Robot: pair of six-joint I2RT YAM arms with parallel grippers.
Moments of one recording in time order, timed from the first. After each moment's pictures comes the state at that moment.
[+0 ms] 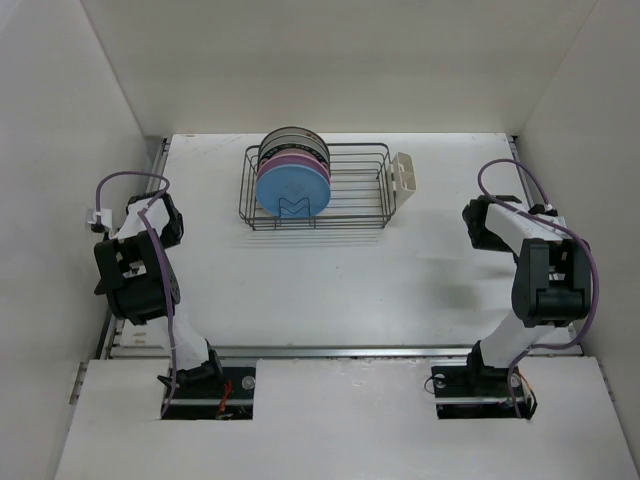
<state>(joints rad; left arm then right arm) 0.29 1.75 1.19 -1.45 -1.46 -1.87 -0.03 1.67 1.09 -1.33 1.47 1.99</state>
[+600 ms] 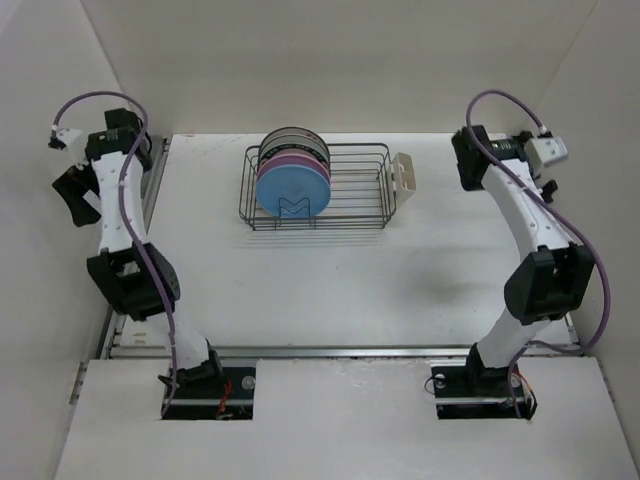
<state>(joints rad) 0.28 1.84 1.91 -1.35 -1.22 -0.93 0.08 1.71 1.61 -1.34 1.46 1.56</state>
